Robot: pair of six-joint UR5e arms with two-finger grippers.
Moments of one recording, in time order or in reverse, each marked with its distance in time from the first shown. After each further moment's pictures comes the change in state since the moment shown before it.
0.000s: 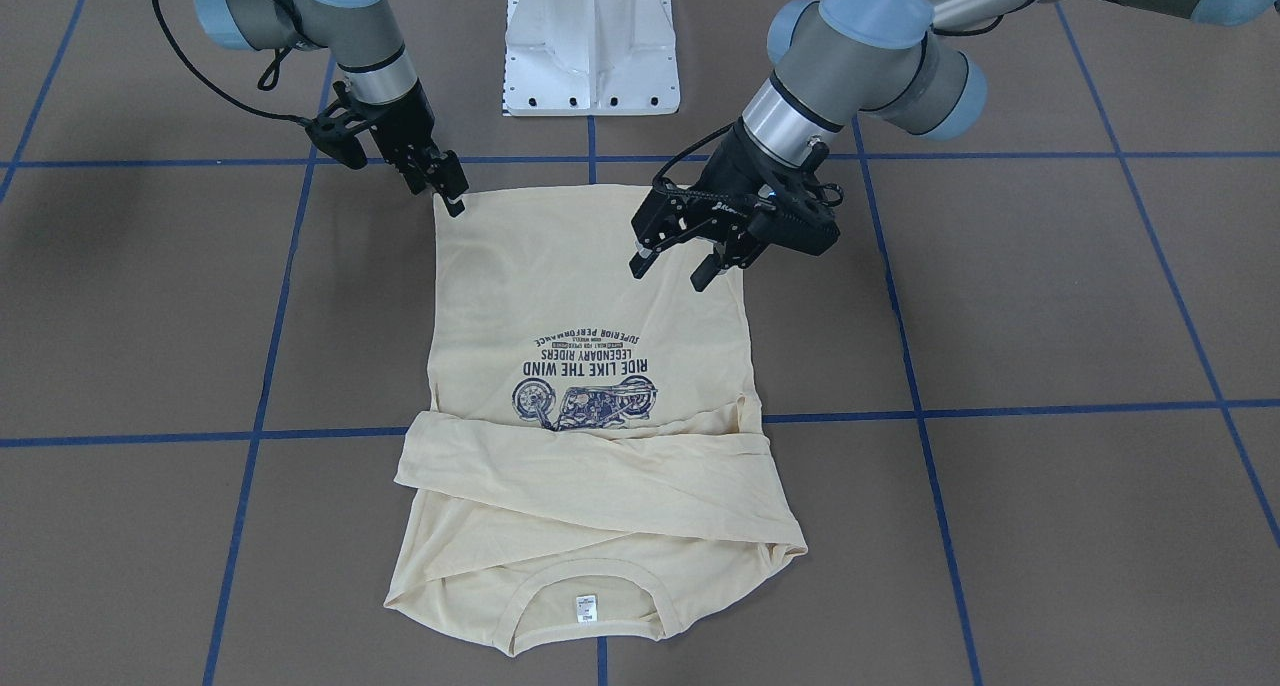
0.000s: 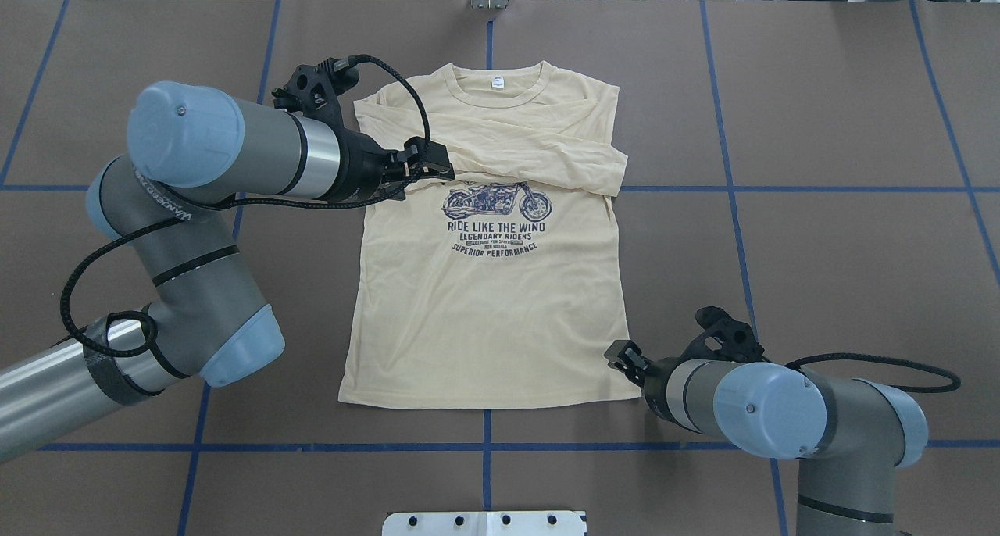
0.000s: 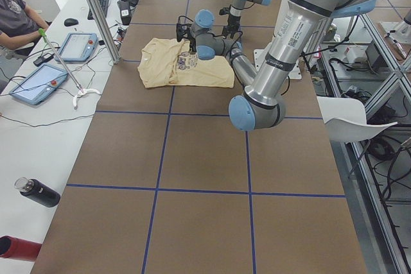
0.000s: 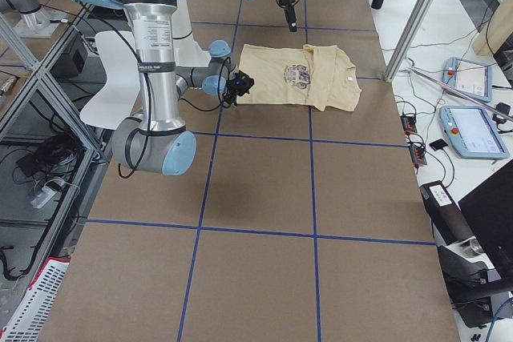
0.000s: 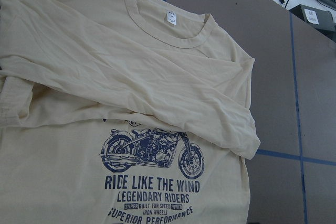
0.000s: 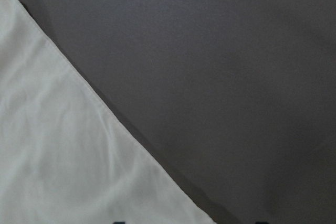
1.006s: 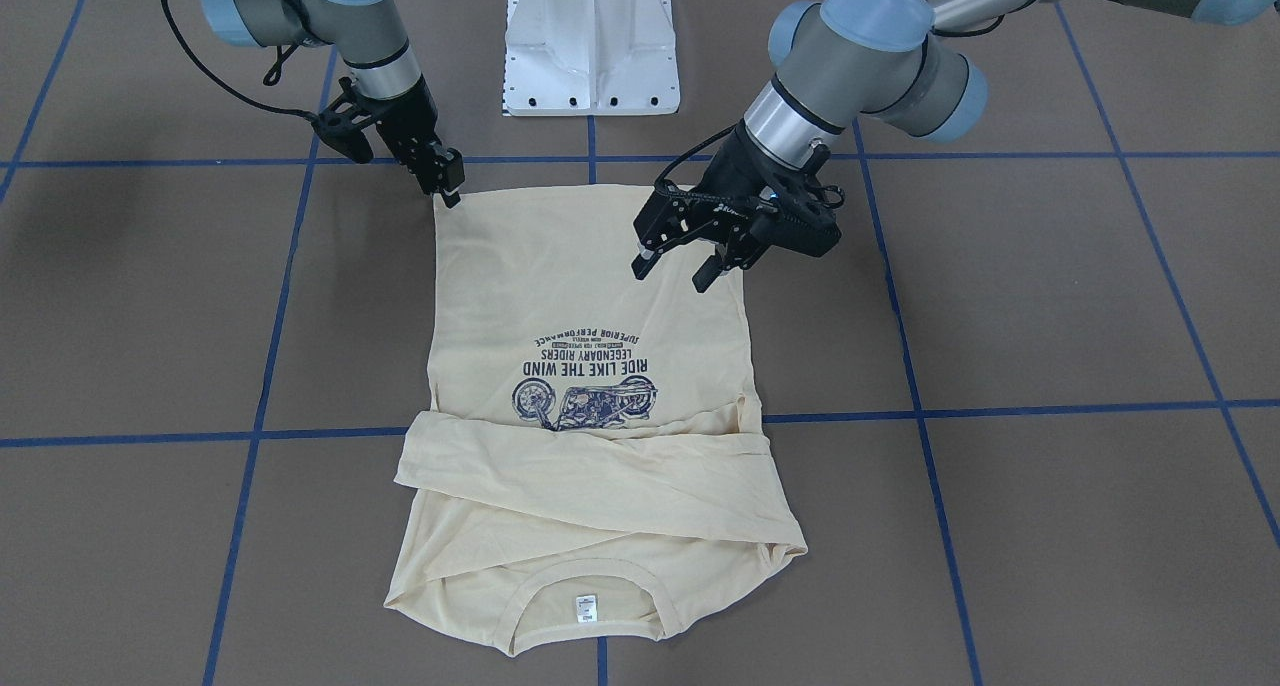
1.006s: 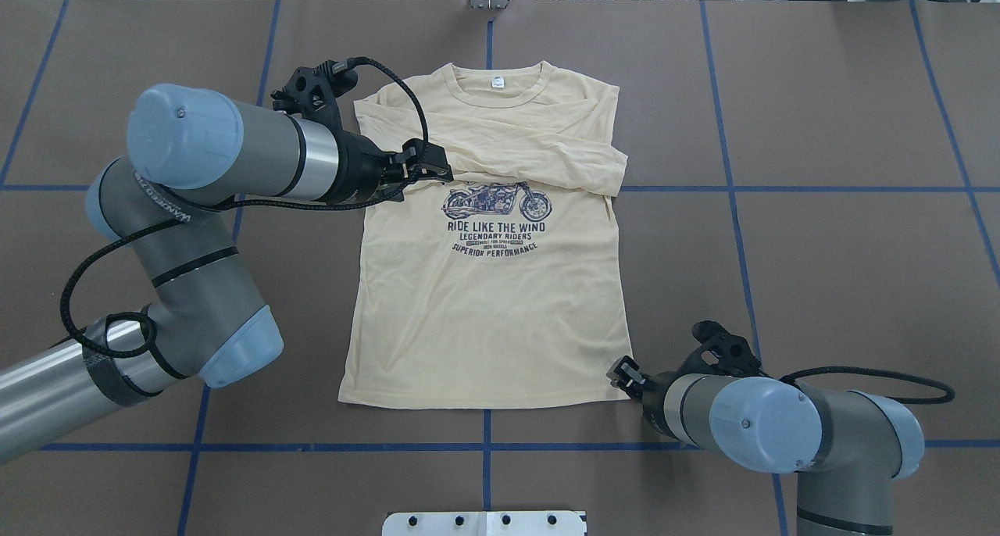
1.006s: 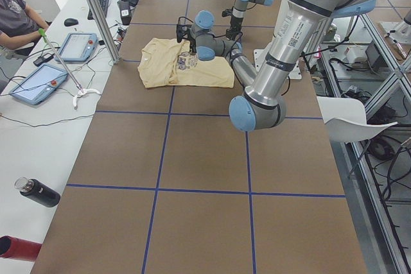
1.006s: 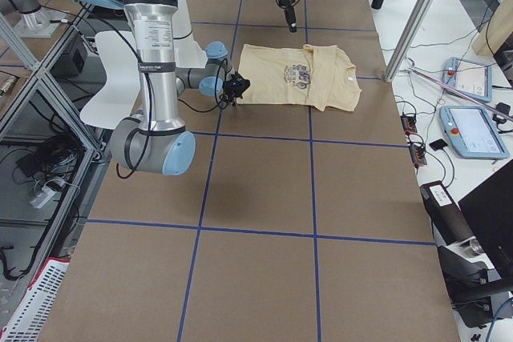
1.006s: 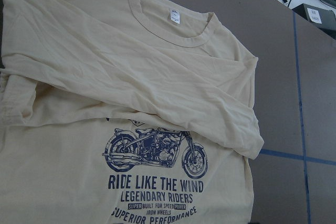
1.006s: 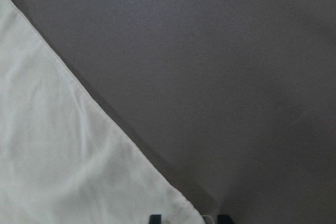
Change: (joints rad) left arm 0.001 0.004 0.002 -0.006 0.000 0.000; right arm -0.024 -0.011 -0.001 0.000 -0.001 0.007
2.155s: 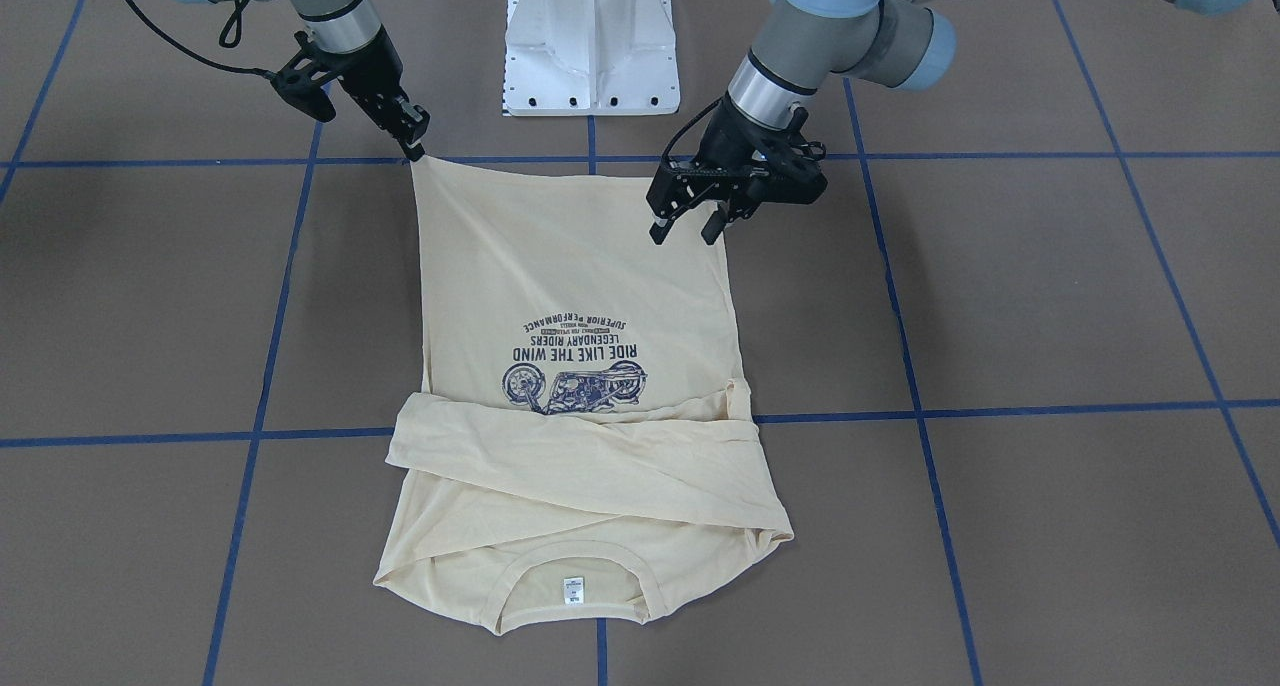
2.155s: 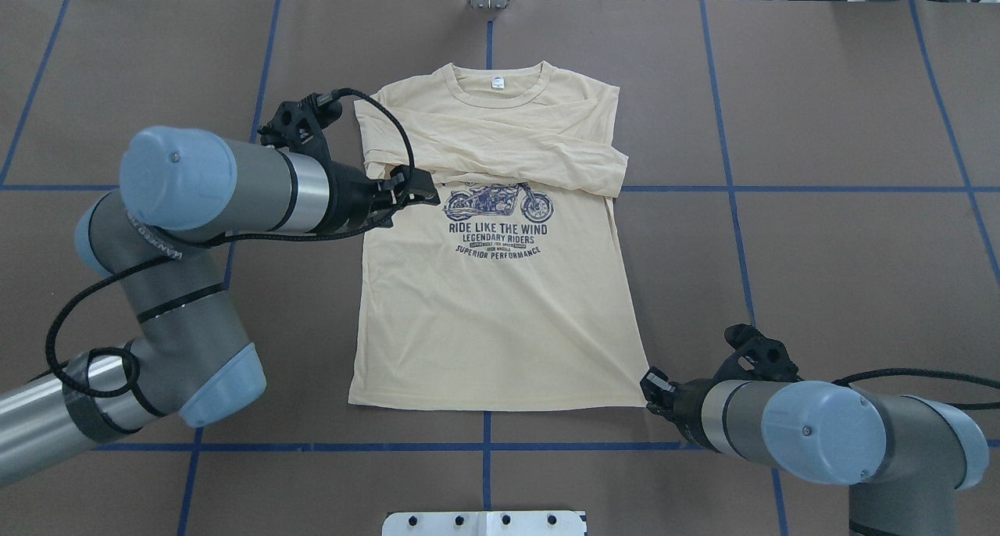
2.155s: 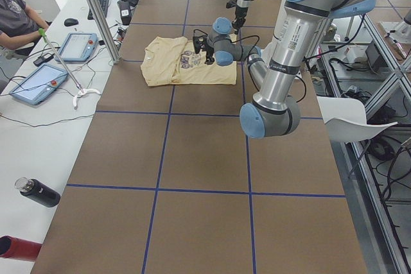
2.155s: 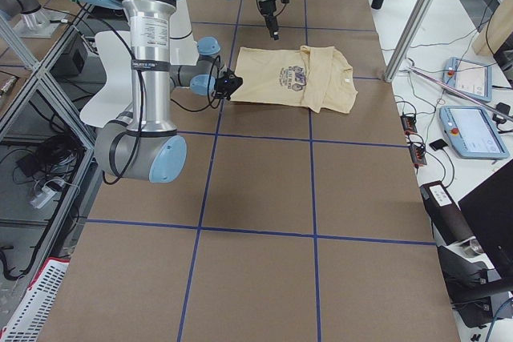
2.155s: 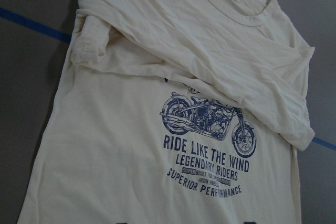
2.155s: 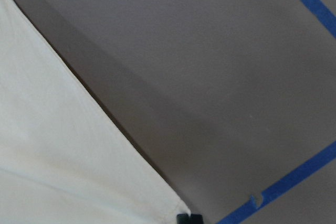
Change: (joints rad) left arm 0.207 0.127 -0.151 0.205 0.197 -0.149; right arm -0.024 -0.141 0.170 0.001 0.054 -0.001
